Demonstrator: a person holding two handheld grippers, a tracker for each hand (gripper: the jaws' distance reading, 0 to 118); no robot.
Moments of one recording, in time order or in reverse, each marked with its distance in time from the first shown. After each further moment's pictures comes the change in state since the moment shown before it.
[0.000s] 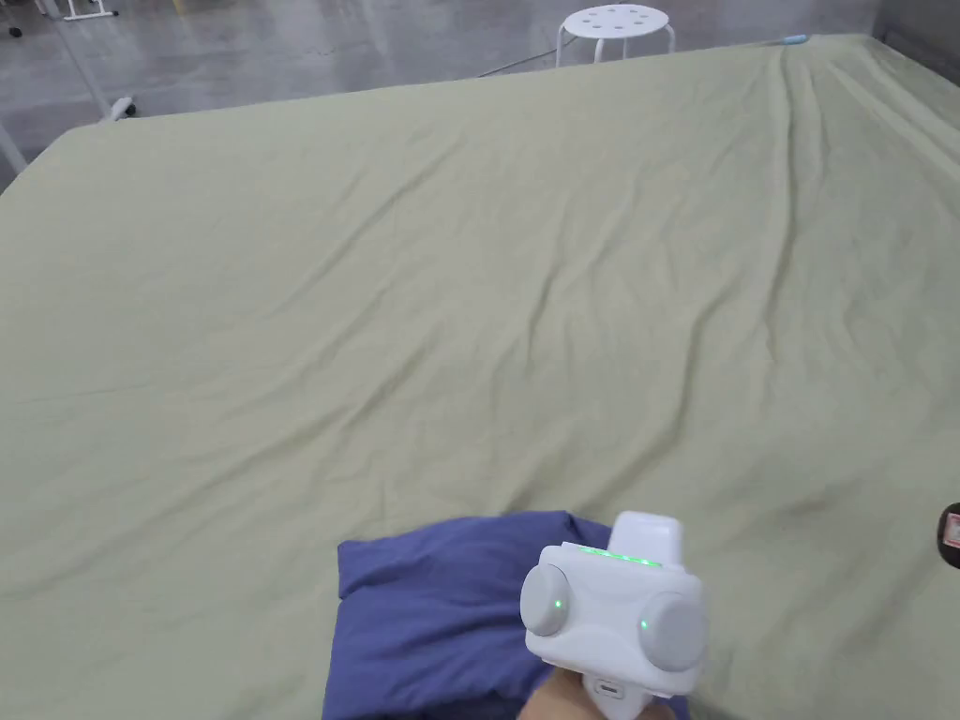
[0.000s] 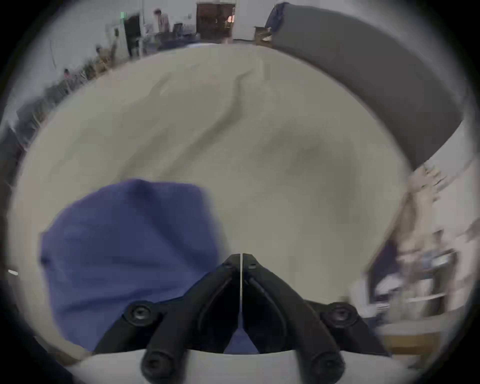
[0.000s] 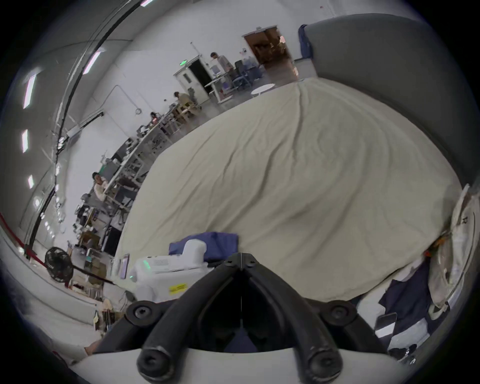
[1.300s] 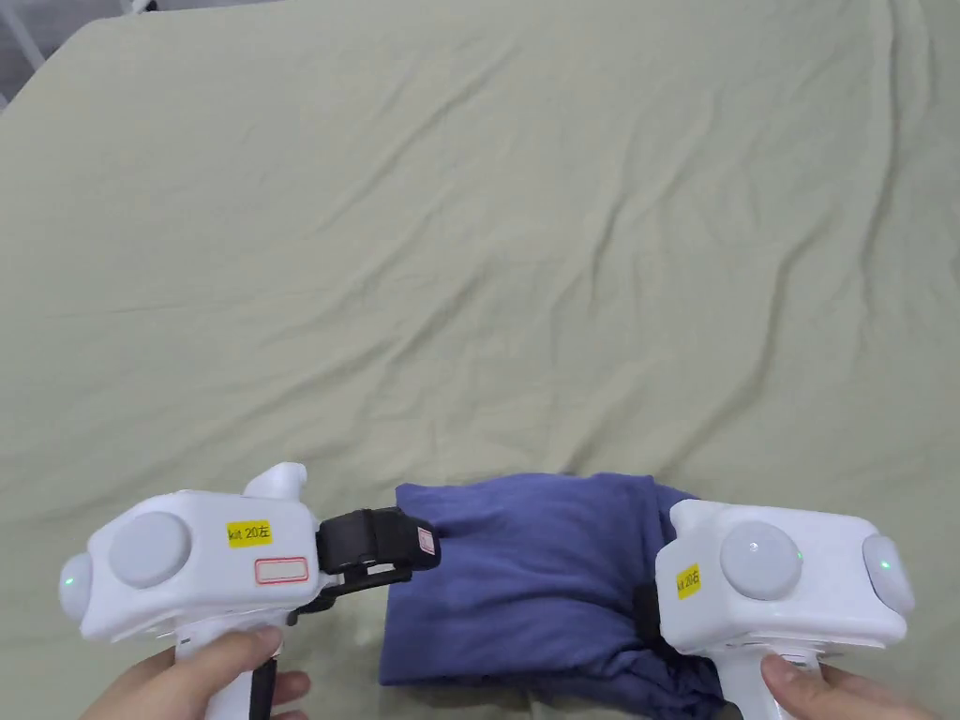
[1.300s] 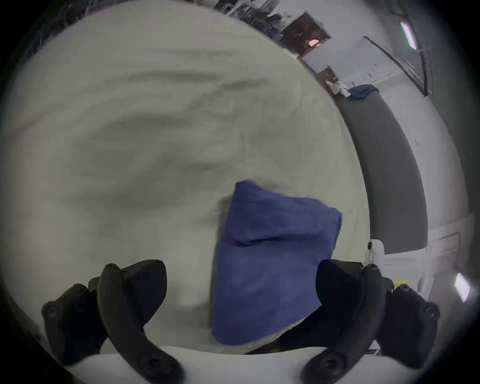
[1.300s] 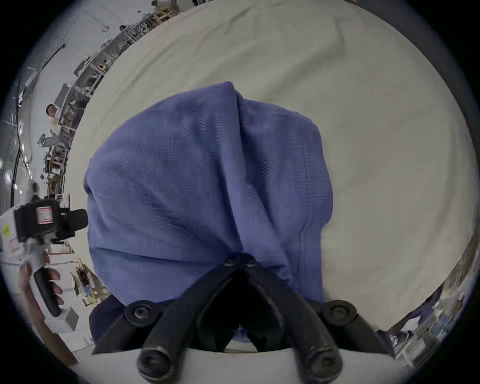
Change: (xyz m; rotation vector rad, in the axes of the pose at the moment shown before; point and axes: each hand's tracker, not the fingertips) left arm -0.288 -0.057 0.113 -0.005 -0.114 0.560; right arm -0.098 -0.083 -0.295 -0.579 -0.172 0.115
